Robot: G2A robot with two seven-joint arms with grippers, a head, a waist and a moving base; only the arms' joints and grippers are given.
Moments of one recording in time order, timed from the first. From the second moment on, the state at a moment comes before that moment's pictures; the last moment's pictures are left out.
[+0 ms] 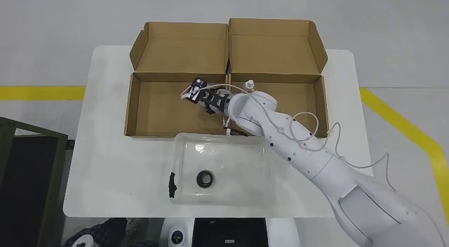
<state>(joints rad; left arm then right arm) -0.01 -0.37 -0.75 -1.25 2.03 -0.40 0.22 -0.59 -1.44 0.57 -1.16 -1.21 -0.27 0.52</state>
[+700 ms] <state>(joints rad) -0.01 -0.37 -0.75 -1.25 2.03 -0.40 0.22 -0.73 -1.39 0.72 -1.48 -1.32 -0.38 0.54</state>
